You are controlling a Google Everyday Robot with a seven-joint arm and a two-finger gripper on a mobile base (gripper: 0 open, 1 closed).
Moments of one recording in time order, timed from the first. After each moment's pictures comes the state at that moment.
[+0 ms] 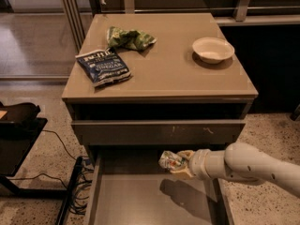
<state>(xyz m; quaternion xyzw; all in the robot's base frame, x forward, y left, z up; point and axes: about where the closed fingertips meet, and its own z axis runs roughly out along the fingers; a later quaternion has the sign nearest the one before) 0.497 -0.109 0.543 -0.49 0.77 0.18 0.35</state>
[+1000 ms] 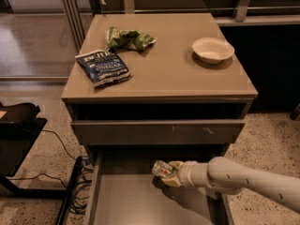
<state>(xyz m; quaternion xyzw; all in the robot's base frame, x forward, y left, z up) 0.512 -0.083 0.439 -0.47 0.78 0.20 0.36</state>
